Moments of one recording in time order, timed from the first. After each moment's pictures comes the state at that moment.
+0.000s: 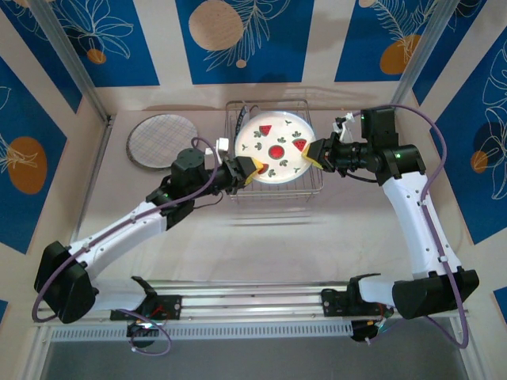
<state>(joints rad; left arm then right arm) -0.71 1.27 0.96 0.19 0.43 -1.37 0.17 1.25 1.46 -0.95 -0.73 0.73</state>
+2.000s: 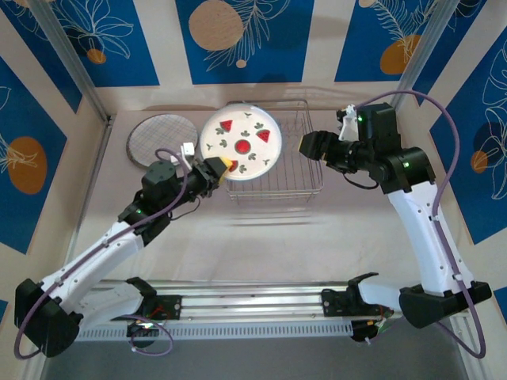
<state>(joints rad) -0.59 1.01 0.83 0.08 0.27 -1.35 0.32 1.20 1.60 -1.04 -0.36 0.60</state>
